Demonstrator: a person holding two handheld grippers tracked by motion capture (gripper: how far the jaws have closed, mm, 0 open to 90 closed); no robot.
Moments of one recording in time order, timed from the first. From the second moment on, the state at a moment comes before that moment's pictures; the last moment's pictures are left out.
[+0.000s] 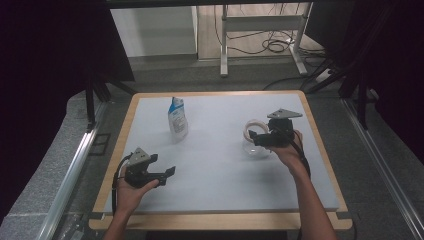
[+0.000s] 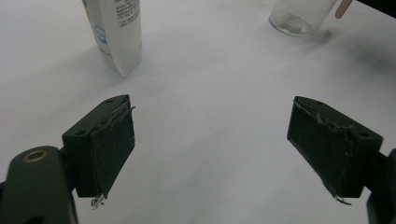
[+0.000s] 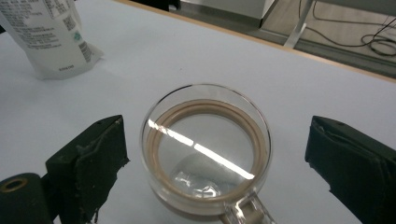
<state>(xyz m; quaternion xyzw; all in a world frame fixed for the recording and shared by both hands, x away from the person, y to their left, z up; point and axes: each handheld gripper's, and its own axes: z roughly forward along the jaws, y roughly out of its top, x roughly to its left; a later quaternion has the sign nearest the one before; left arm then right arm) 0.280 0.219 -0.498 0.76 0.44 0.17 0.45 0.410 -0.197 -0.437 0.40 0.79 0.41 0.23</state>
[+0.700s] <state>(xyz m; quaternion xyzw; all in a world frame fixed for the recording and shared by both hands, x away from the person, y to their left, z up) 0.285 0.217 -0.504 0.76 0.44 0.16 0.45 0.443 -0.174 -0.474 0.40 0.83 0.34 0.20</state>
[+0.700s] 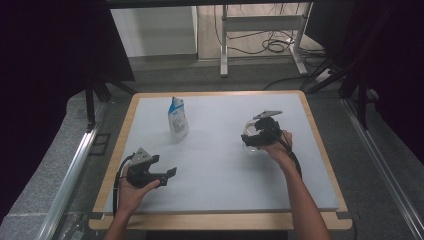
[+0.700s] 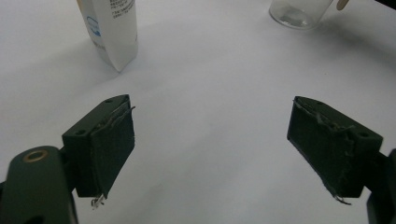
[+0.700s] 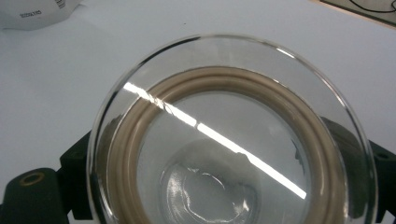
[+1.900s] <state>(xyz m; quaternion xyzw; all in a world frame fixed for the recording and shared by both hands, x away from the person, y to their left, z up) 0.286 0.215 -0.510 0.76 0.44 0.15 0.44 0.397 -0.220 -0.449 0.34 0.85 0.36 0.18</state>
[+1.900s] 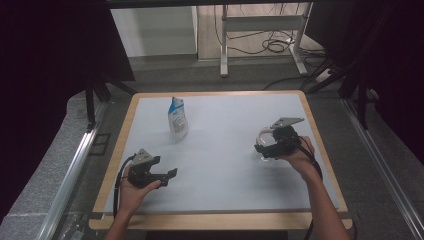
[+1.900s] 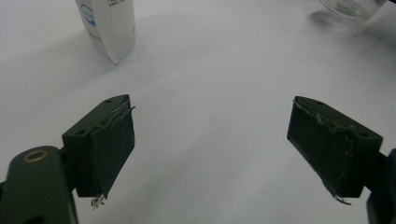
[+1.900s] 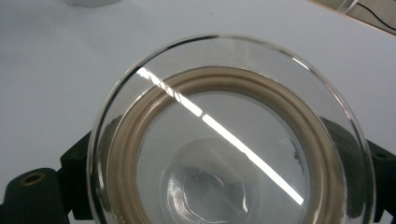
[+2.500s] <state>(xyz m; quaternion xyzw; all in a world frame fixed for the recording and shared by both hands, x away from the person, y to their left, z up) 0.287 0.212 -0.513 0.77 0.44 0.15 0.44 0.382 -0.245 -0.462 0.31 0.87 0.35 0.15</state>
